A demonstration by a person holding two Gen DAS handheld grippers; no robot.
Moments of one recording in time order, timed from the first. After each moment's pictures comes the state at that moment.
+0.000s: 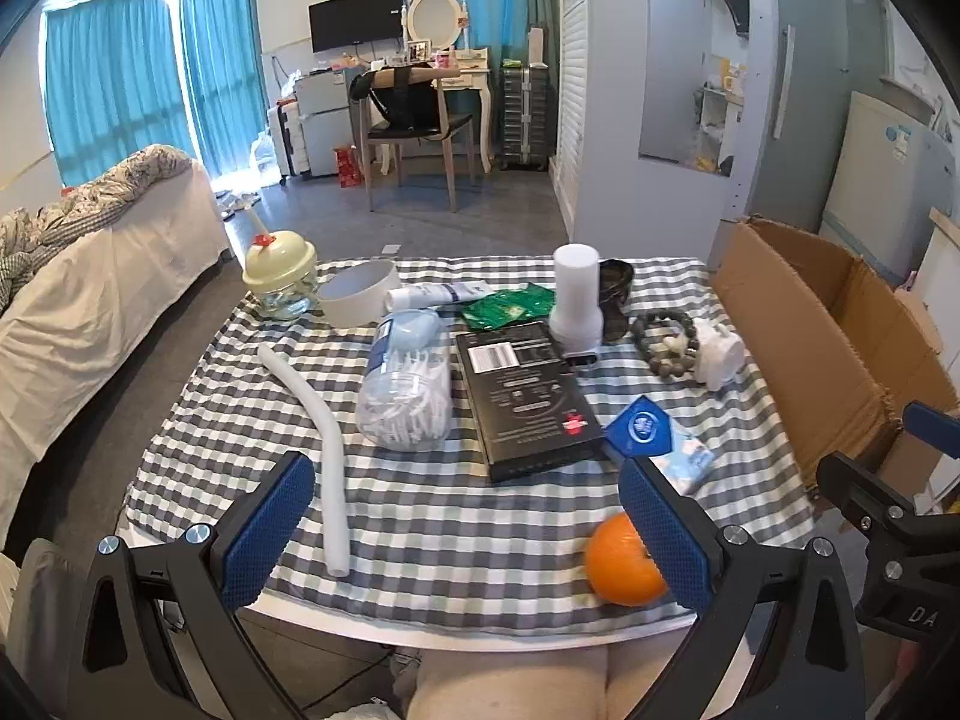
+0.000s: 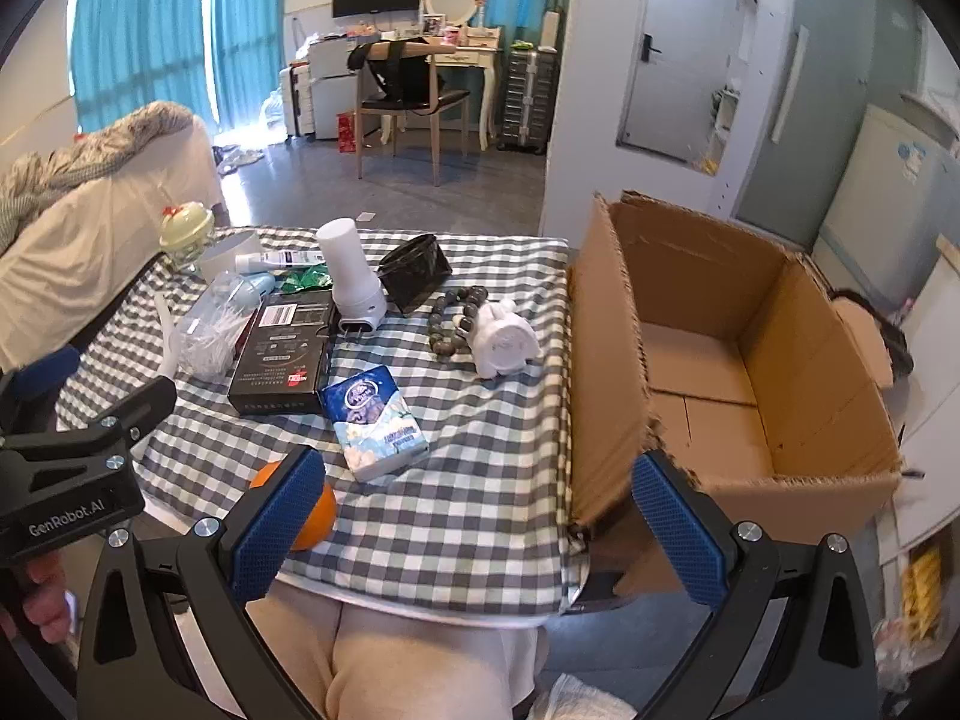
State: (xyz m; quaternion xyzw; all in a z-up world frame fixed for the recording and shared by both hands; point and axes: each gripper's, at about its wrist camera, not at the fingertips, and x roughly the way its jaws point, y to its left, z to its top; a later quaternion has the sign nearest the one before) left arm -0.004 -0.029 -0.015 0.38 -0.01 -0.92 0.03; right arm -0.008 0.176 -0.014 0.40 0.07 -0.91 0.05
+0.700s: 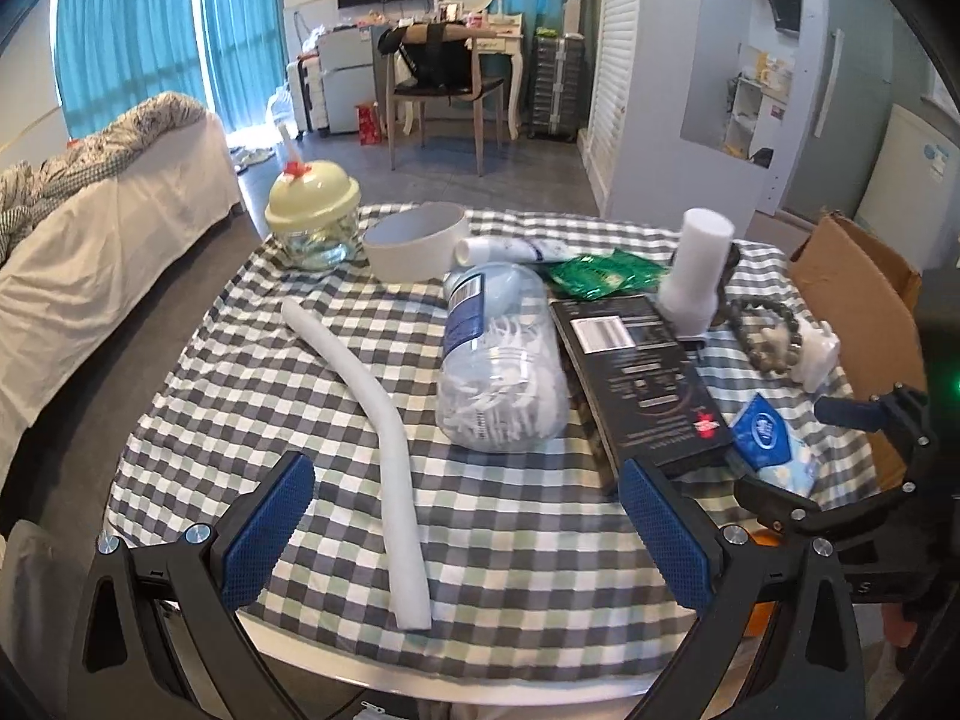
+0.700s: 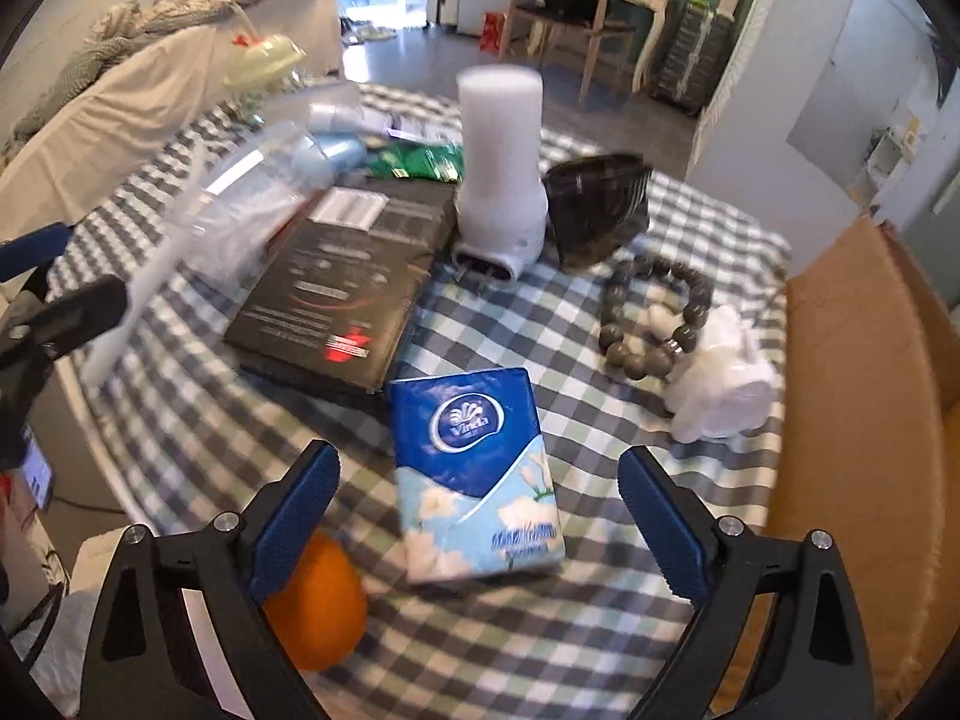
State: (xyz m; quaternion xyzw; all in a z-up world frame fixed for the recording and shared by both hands) left arm -0.048 -0.089 -0.063 0.43 0.02 -0.90 0.04; right arm -0.106 0.106 -0.107 0.49 0.17 -0.83 0.19
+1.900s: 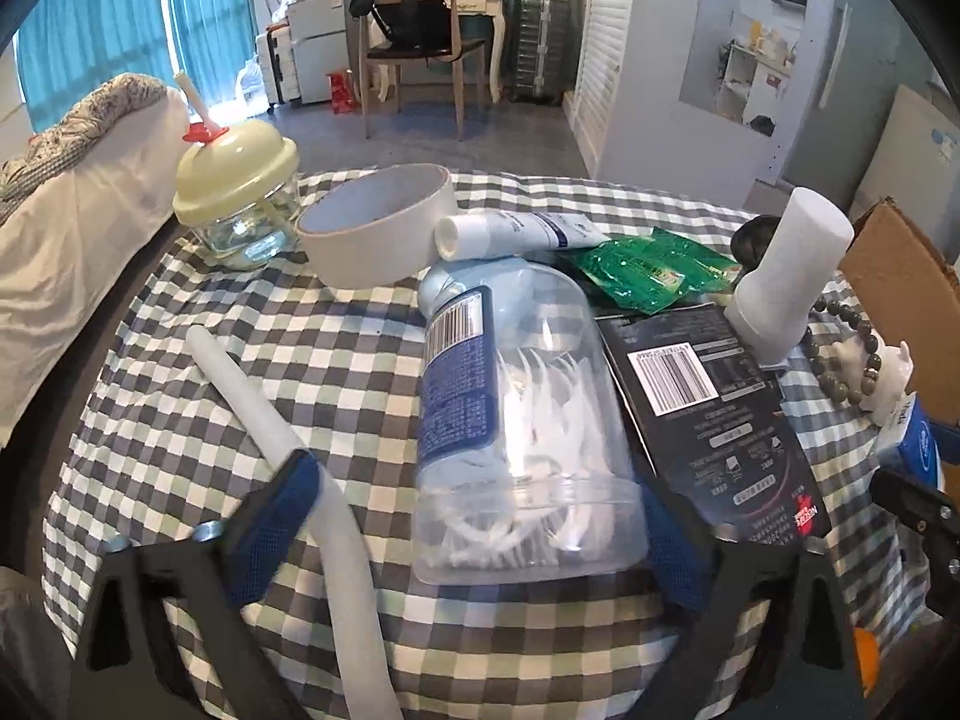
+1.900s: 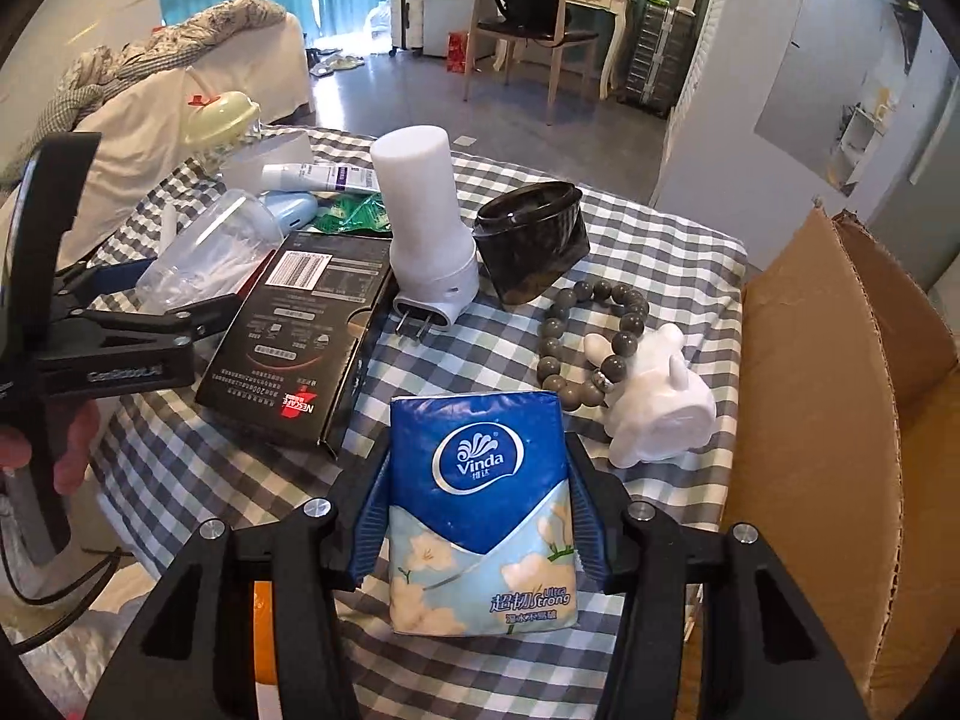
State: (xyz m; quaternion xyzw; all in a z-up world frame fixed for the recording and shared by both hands) left arm -0.130 -0.098 -0.105 0.46 0.02 -0.89 0.01; right arm -0.117 0.124 -0.080 0.47 0.14 -0.86 0.18
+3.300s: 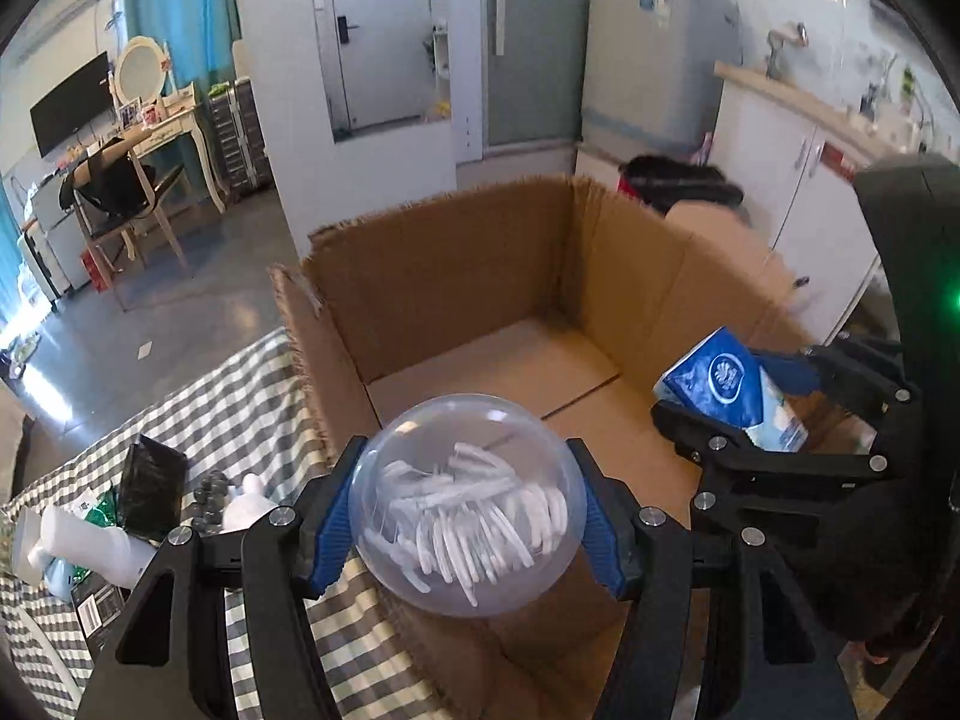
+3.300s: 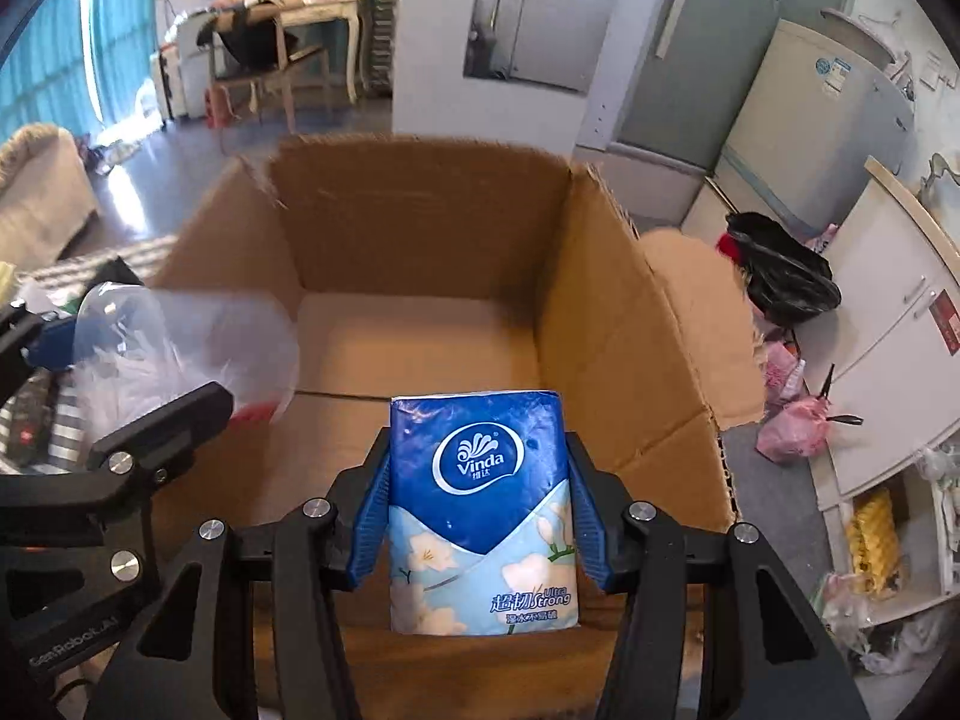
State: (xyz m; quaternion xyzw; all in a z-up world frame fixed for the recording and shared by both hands) left arm -0.132 0.259 -0.022 0.40 -0.14 -0.87 -0.25; right arm -0.117 0.390 -0.040 0.47 0.05 -0.88 -0.07
